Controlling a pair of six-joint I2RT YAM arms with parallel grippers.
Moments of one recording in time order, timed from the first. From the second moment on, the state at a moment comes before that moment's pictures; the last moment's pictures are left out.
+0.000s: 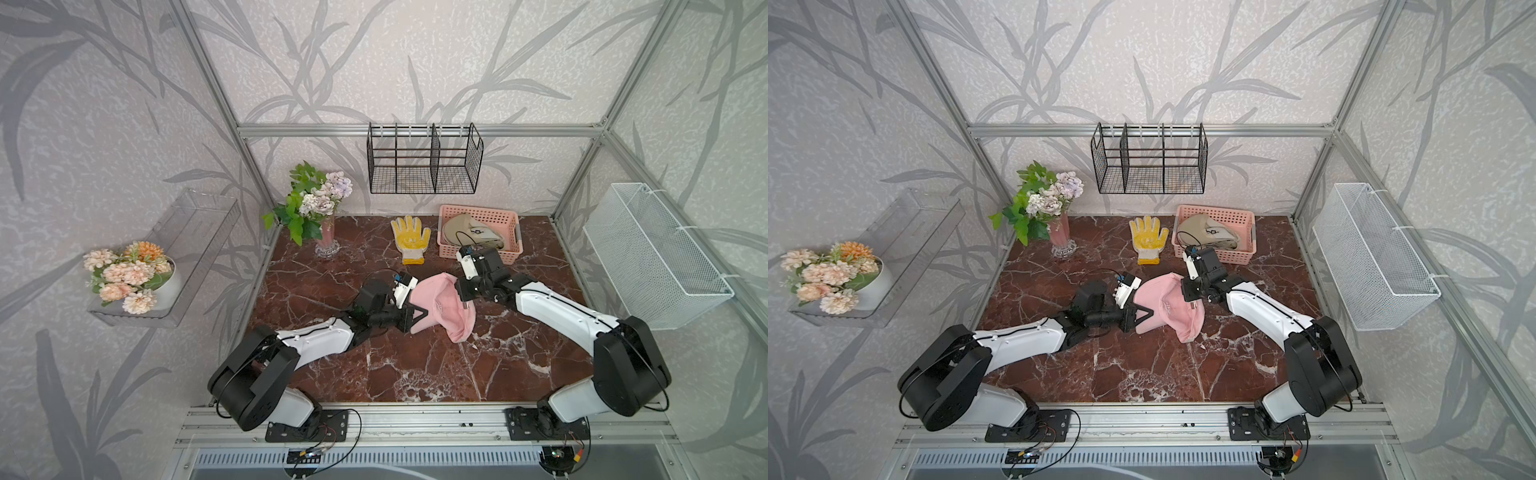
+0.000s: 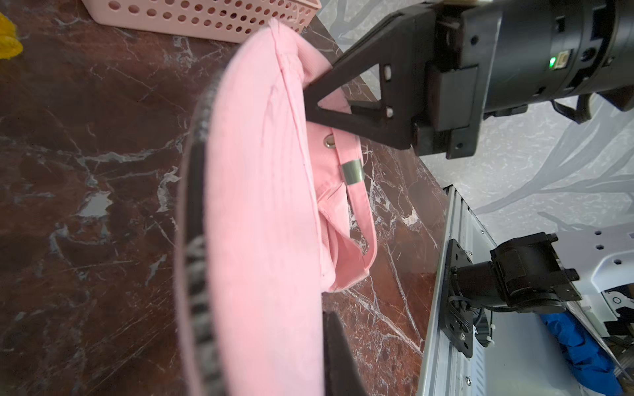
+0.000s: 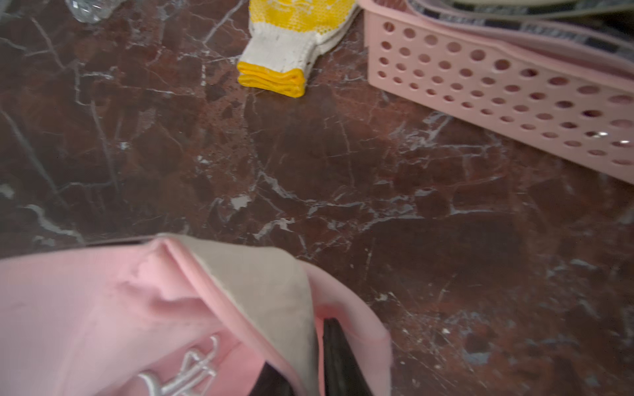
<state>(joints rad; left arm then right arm) -0.62 1.45 0.64 0.29 0.55 -0.40 0.46 1.50 0.98 -0.38 -0.03 0.21</state>
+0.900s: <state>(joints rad) -0.62 1.41 0.73 0.04 0.43 -0.47 0.40 1.23 0.96 -0.50 -0.42 0.14</state>
